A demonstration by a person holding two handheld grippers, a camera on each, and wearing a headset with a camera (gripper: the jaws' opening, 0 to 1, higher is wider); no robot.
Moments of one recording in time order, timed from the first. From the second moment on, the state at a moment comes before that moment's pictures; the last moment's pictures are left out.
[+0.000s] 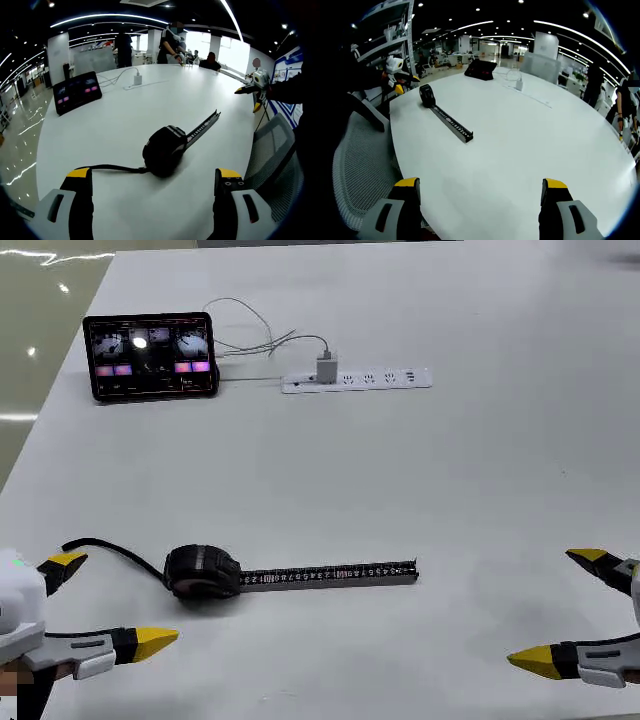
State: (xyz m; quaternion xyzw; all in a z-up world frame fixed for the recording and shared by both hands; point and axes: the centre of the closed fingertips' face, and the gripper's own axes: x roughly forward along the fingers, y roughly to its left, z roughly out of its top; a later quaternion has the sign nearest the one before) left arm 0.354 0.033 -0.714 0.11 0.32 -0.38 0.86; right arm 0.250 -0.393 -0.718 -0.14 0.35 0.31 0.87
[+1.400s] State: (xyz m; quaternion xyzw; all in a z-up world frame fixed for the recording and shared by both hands) left arm 0.378 -0.046 -0.704 0.09 0.30 -0.35 0.88; right arm 0.309 -0.349 -0.713 -0.23 0.38 0.41 0.79
